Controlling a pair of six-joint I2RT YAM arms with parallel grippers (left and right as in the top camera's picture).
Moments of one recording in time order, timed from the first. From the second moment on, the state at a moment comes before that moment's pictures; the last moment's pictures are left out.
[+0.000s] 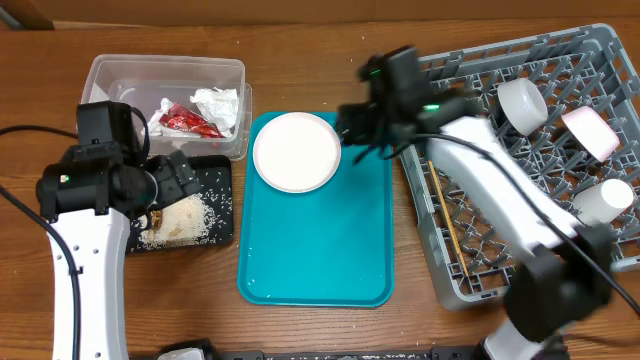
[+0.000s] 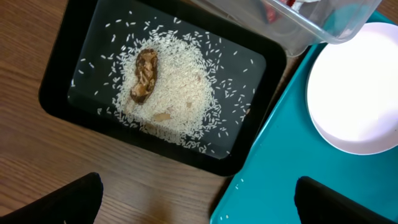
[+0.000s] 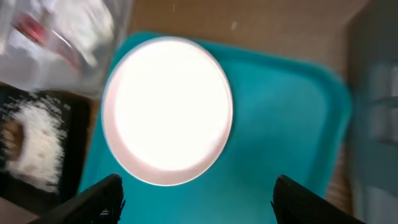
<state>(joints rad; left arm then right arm) 0.15 1.31 1.33 -1.25 -0.04 -0.35 0.47 1.84 1.56 -0.76 -0.19 0.34</state>
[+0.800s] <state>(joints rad) 0.15 1.31 1.33 -1.25 -0.03 -0.35 0.49 2.14 1.57 -0.87 -0.14 0.50</state>
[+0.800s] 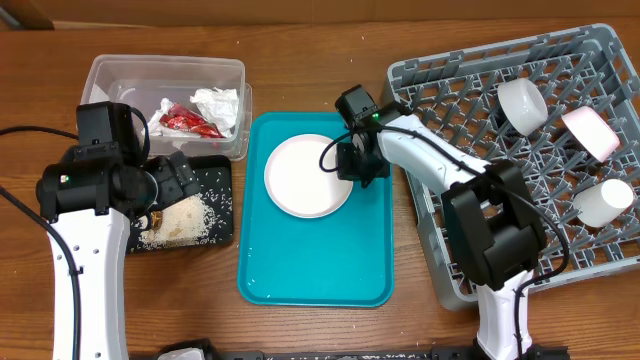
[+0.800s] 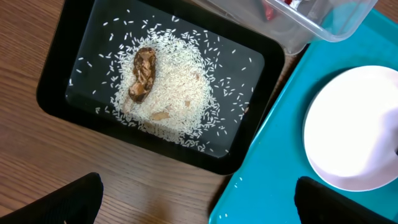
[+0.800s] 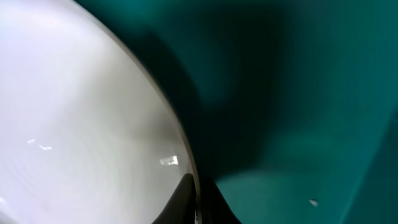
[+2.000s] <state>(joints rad) 0.15 1.31 1.33 -1.25 -0.03 -0.35 0.19 1.66 1.62 -1.05 0.83 0.44</state>
